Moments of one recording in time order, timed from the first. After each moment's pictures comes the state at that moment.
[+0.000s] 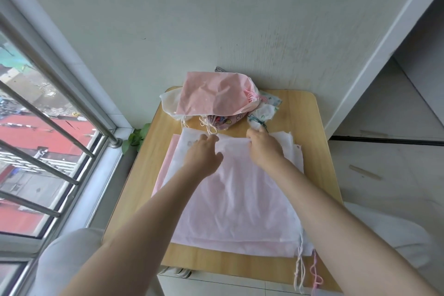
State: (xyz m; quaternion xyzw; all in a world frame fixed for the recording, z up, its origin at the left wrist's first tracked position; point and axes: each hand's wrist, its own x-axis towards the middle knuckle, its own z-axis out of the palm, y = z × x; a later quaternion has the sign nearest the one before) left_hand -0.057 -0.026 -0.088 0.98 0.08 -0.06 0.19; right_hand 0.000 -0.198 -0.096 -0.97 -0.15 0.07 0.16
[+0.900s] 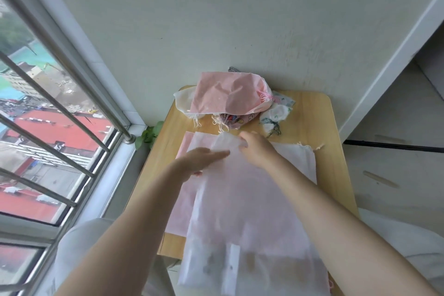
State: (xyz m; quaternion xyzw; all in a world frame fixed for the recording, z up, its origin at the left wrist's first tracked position) left_hand -0.081 0.014 -0.064 0.79 0.22 -0.28 0.49; right_hand -0.009 -0.164 -0.088 -0.93 -0.19 0.15 0.27
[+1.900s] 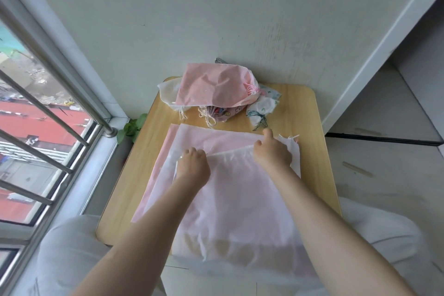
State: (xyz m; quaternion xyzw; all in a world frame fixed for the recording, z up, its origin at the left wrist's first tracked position) left_hand -0.091 -0.023 -0.125 0.98 0.13 -0.08 0.09; right_hand -0.023 -0.208 -0.106 -0.97 0.06 0.11 0.21
